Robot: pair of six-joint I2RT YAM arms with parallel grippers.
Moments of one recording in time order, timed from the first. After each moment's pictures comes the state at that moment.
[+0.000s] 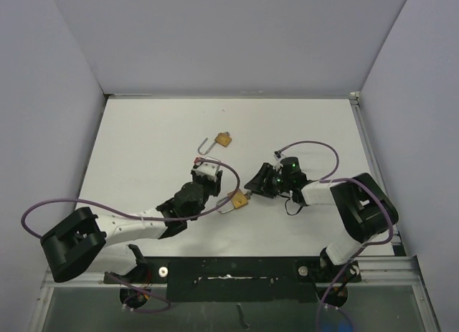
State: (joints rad) left arm -0.99 1.30 0.48 0.71 -0.60 -0.06; right arm 0.43 1.63 0.55 0.39 -0.44 0.85
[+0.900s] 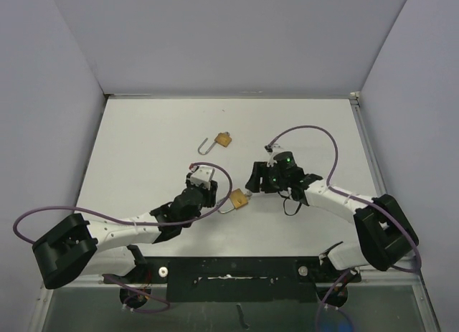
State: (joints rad) left arm -0.99 1.21 0.41 0.46 -0.57 -0.24; right arm 0.51 1.40 0.65 0.02 -0.22 0.52
